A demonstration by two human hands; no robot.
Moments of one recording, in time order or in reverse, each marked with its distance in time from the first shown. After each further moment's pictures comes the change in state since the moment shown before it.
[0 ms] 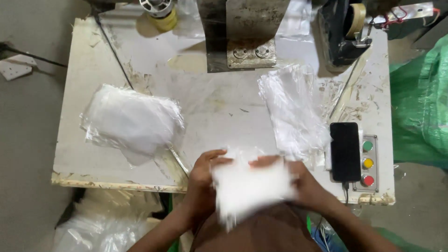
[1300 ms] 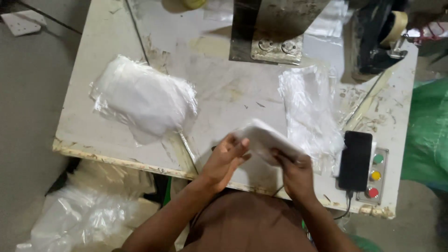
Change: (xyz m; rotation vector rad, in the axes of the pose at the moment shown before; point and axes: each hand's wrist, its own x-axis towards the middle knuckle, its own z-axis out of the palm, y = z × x) left_hand 0.007 -0.028 0.045 -1.186 0.208 -1.090; right_hand 0.029 0.052 0.040 0.157 0.795 0.232
